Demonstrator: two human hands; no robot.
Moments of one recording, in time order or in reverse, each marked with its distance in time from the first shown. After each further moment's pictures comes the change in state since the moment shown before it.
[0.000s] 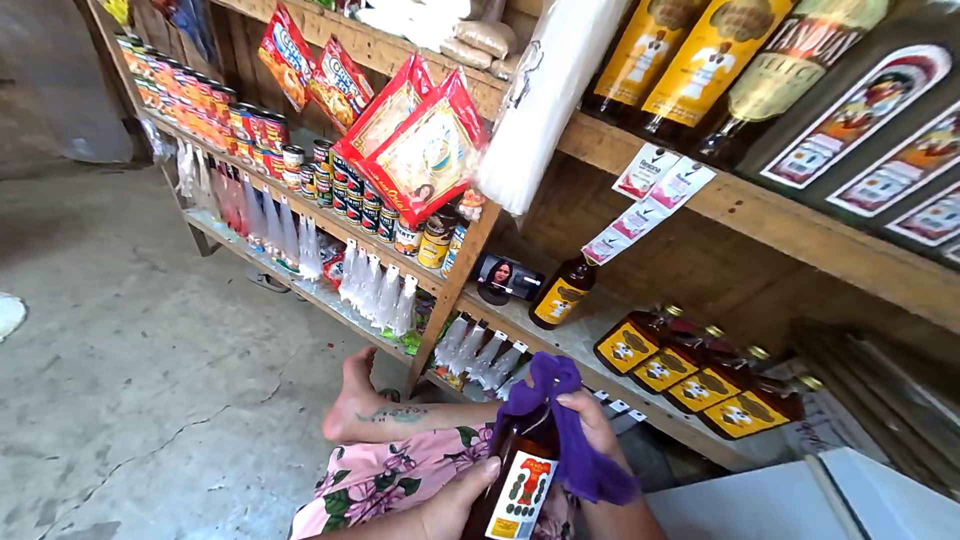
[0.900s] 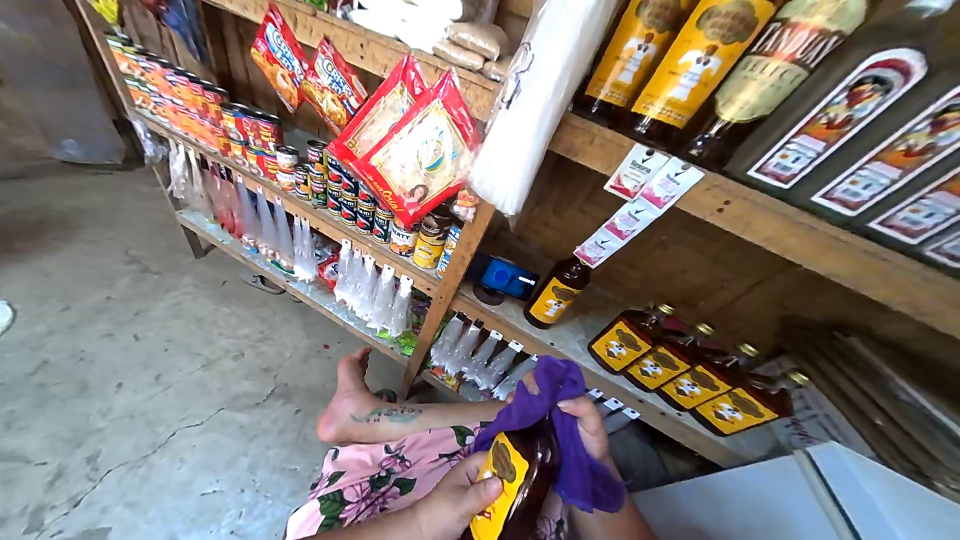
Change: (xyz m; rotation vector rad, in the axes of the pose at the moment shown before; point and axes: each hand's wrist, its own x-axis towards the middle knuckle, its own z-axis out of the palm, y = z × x) left_hand 0.002 0.010 0.011 0.290 0.066 0.167; right_hand 0.001 0.012 -0.004 0.230 -0.176 -0.058
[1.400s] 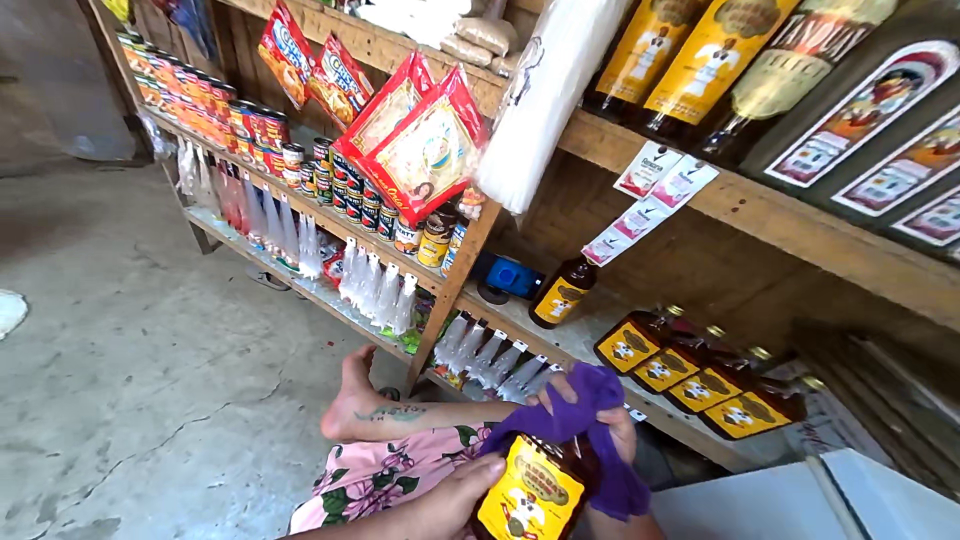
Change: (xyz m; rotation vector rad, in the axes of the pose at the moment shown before) left_hand 0.003 -0.008 -0.009 -0.133 -0.076 -0.145; right_hand 0.005 -0.008 -0.010 0.240 -0.260 -0.052
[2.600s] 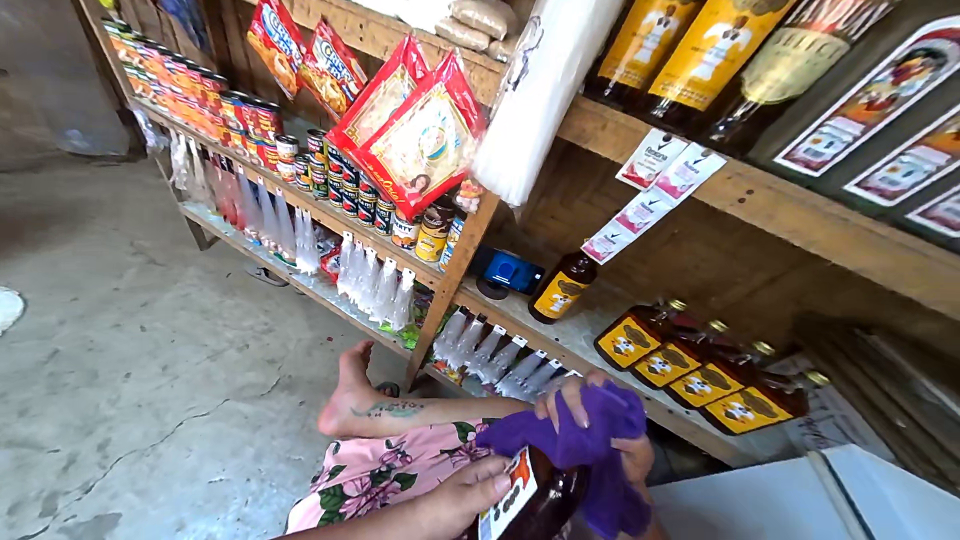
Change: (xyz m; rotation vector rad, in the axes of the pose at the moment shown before) left_hand 0.005 -0.004 -0.005 0.120 -0.075 0.090; right_hand -0.001 -0.009 0.006 -0.252 -0.142 -0.081
